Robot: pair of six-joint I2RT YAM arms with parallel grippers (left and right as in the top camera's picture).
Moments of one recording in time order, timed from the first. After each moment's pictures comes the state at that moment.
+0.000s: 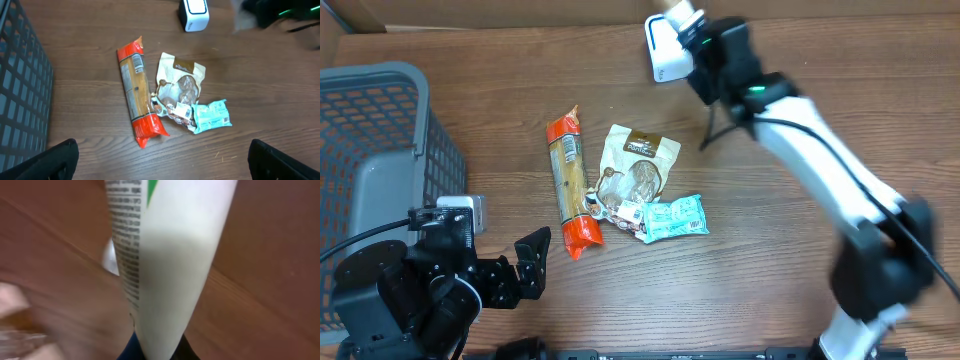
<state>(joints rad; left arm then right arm) 0.23 0.75 1.41 -1.39 0.36 0.03 0.39 1.86 1.65 -0.46 0.09 -0.28</state>
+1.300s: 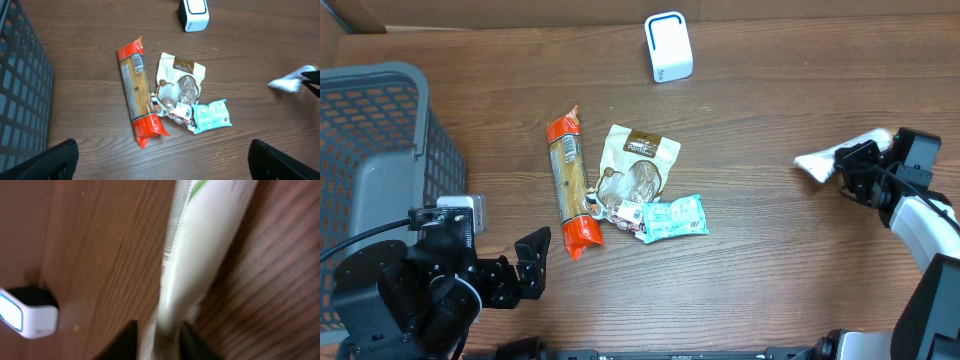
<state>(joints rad) 0.23 0.75 1.41 -1.39 0.36 0.03 -0.31 1.57 0.78 -0.09 -0.30 0.82</state>
